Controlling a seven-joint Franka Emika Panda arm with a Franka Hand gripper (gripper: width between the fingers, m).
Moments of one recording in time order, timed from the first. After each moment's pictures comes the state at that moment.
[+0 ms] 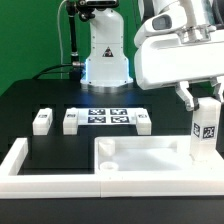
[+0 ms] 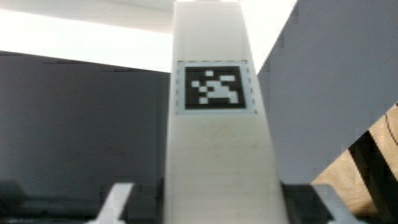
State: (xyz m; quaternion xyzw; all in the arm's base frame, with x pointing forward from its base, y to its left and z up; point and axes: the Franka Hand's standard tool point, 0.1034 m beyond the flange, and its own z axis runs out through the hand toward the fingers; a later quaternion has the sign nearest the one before) arm 0.642 0.101 0.133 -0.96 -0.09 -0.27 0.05
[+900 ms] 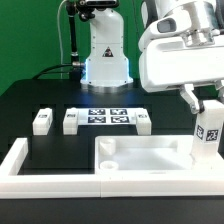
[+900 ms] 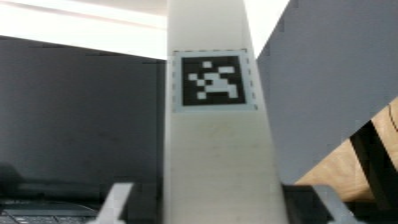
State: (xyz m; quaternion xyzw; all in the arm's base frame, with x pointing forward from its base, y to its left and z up) arm 0.646 0.108 0.130 -0.95 -0.09 -0.30 0.04
